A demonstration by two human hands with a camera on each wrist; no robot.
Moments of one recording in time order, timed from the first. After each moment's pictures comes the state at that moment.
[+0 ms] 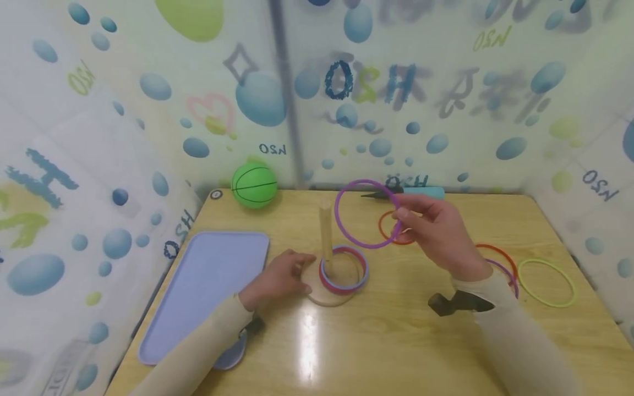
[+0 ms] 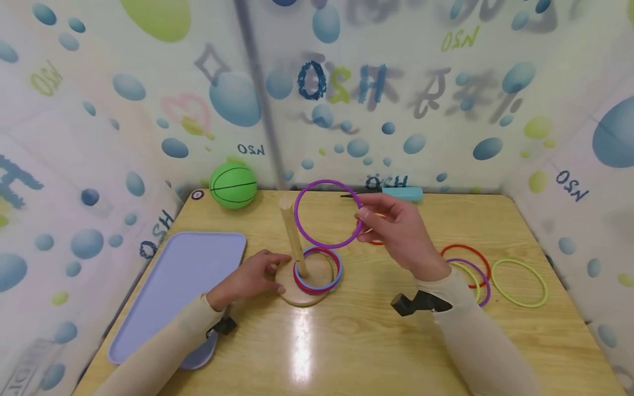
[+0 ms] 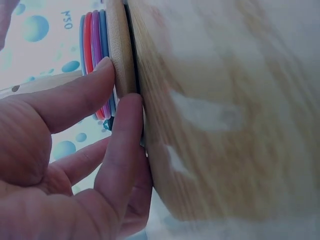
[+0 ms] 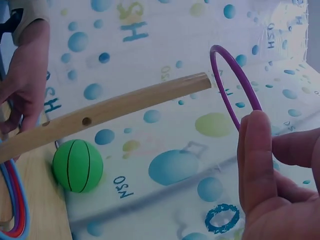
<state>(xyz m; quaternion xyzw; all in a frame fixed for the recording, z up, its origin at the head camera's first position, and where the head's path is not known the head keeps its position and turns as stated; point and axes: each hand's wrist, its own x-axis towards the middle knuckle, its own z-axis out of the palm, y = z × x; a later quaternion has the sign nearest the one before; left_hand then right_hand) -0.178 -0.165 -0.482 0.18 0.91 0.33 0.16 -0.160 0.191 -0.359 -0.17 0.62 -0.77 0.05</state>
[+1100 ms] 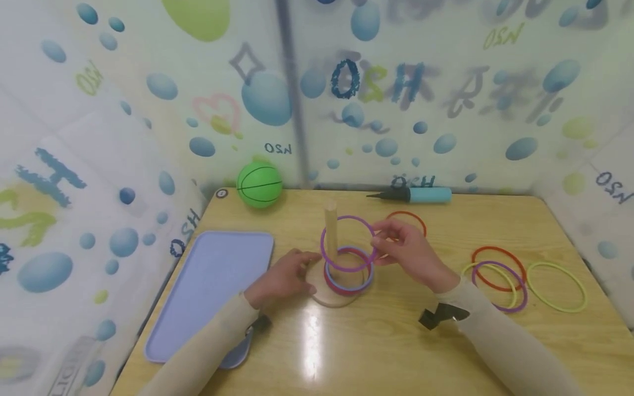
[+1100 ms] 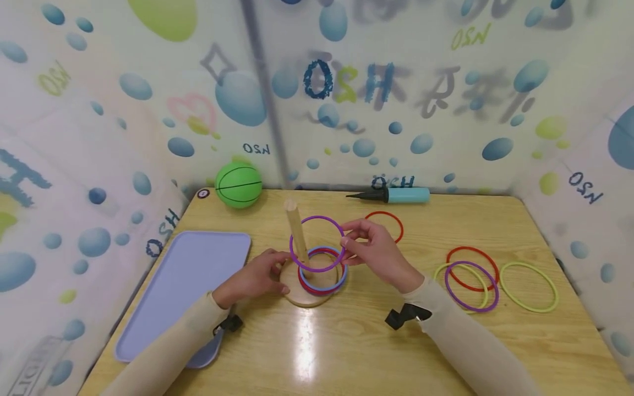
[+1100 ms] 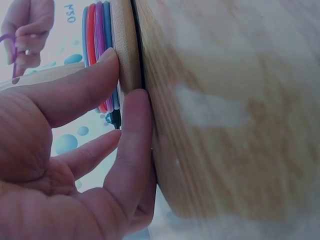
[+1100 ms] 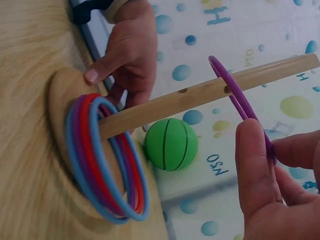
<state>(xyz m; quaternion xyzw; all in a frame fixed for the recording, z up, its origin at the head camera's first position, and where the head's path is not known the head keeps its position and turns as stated) -0.178 -0.166 -0.481 0.19 0.91 0.34 0.17 -0.176 0.158 -0.430 -0.10 0.72 -0.68 0.13</state>
